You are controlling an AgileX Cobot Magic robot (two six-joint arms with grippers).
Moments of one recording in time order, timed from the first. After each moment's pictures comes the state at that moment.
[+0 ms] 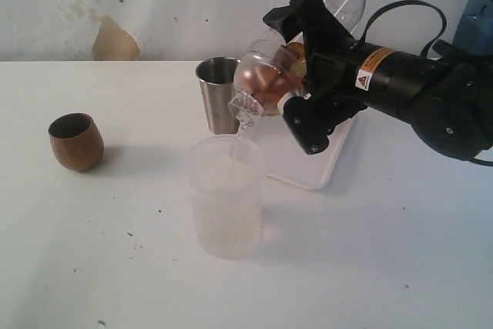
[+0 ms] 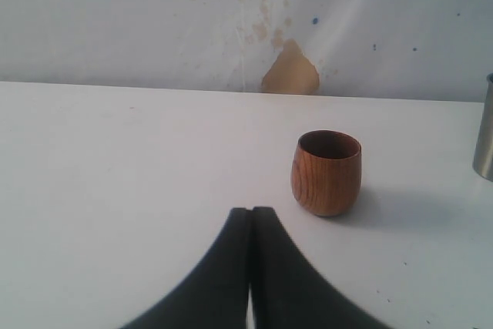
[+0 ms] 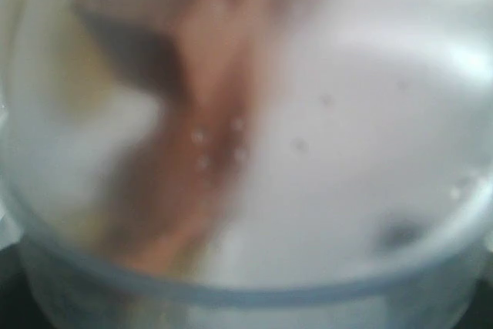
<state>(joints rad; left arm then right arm) 0.06 0.01 -0.01 -0.08 0.23 0.05 0.30 1.60 -0.87 -0.32 -0.48 -1.73</state>
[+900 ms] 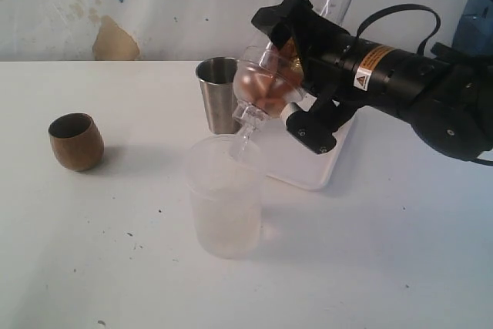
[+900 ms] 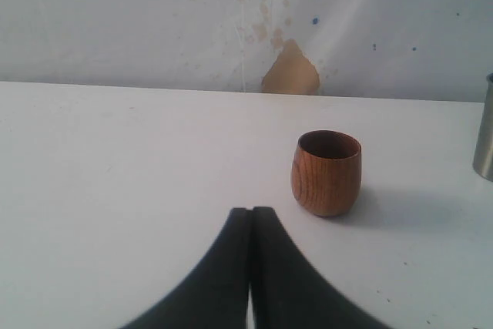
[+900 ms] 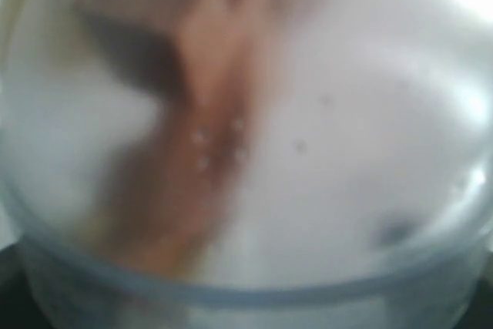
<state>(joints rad) 0.06 0.01 -0.01 -0.08 0.23 0.05 0.30 1.60 -0.87 -0.37 -0.53 -1.92</state>
